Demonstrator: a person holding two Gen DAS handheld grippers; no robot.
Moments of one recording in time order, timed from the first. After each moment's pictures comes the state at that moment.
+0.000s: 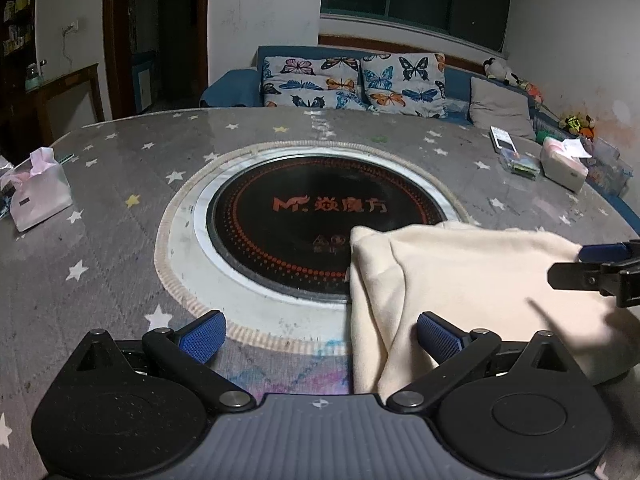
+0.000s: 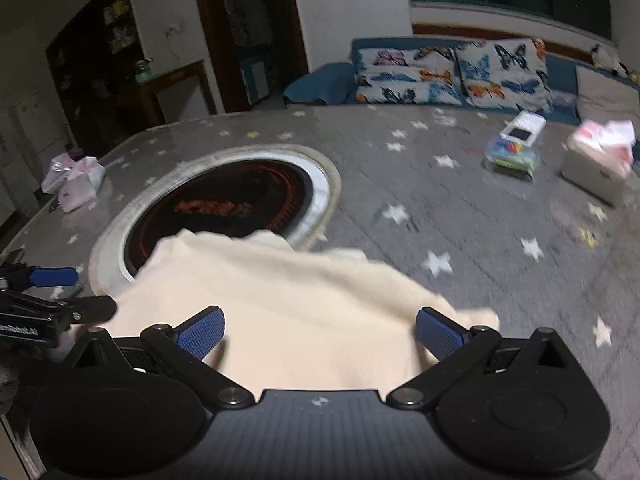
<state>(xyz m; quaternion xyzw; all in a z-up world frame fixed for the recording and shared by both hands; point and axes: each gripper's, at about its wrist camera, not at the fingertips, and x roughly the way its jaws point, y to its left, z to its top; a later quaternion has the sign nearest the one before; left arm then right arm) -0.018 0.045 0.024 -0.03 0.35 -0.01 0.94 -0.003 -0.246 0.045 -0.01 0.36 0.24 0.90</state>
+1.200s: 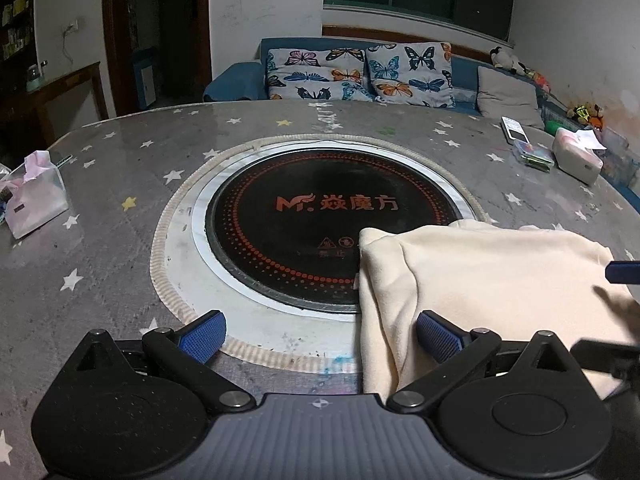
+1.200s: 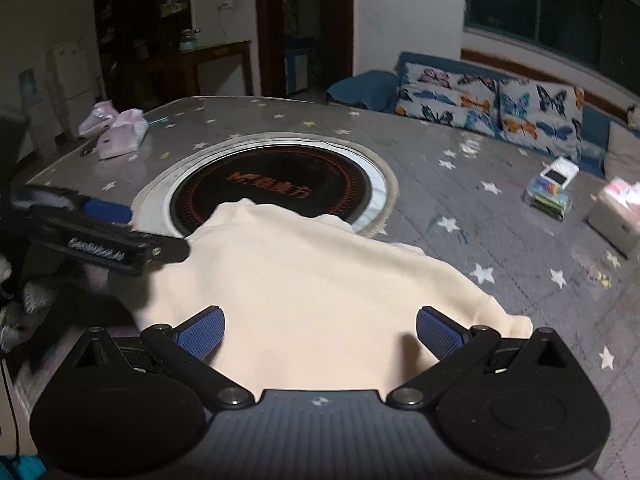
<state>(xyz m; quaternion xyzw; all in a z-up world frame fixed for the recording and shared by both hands) 0.001 0.045 0.017 -0.02 0.37 0.00 0.93 -0.052 -0.211 0.047 -0.10 0.34 0.27 0.89</state>
